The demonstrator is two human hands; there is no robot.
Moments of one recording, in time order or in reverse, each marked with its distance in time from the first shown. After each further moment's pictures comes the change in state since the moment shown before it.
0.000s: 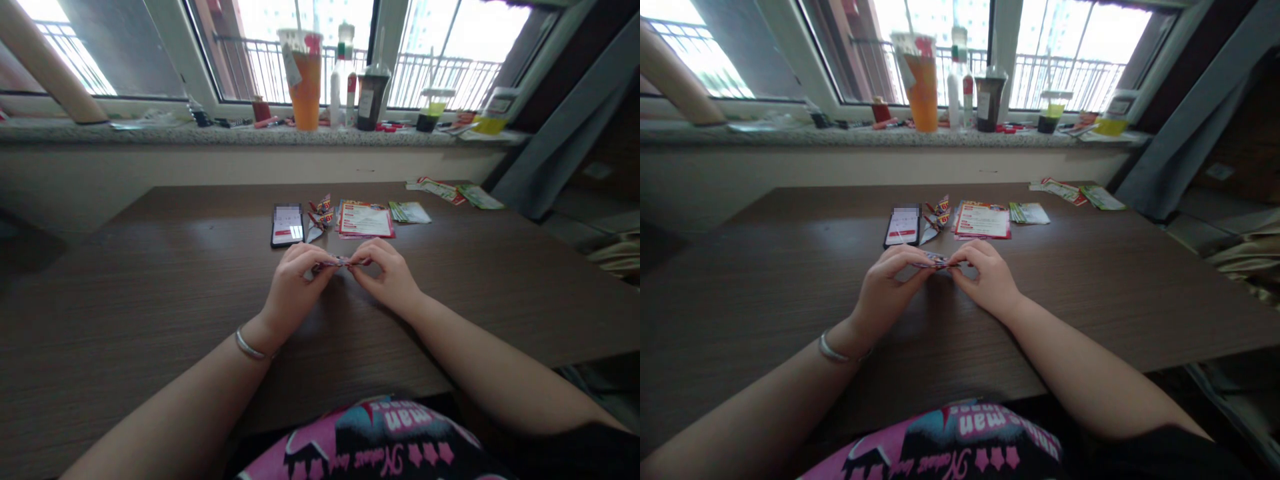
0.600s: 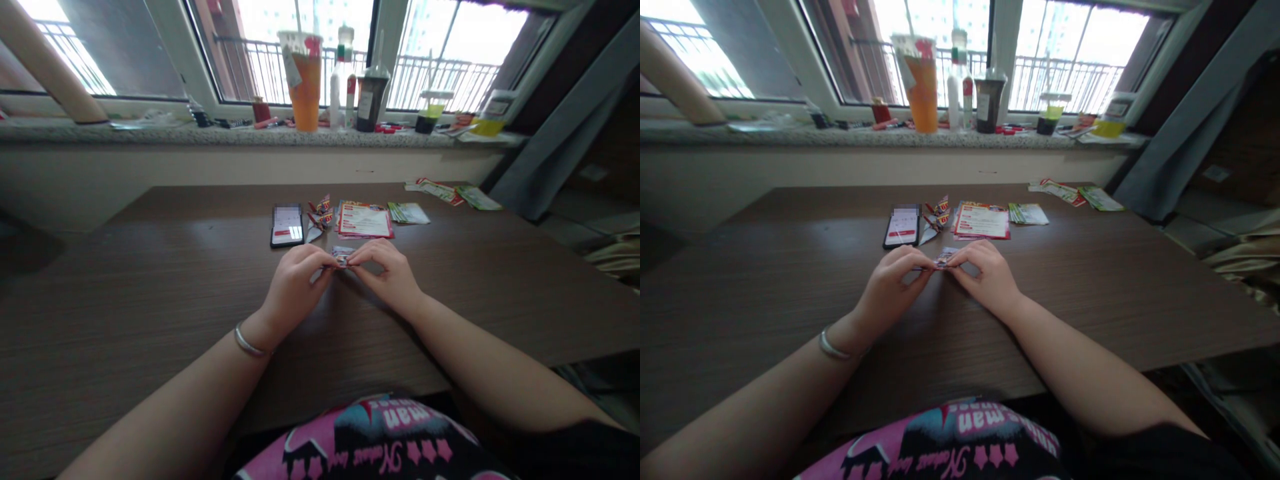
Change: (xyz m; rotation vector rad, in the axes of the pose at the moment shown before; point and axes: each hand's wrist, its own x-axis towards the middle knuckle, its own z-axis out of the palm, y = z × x) left_hand -0.002 -0.004 0.000 0.107 -0.098 0.057; right_hand 0.001 0.000 -0.004 0.023 0.016 -0.035
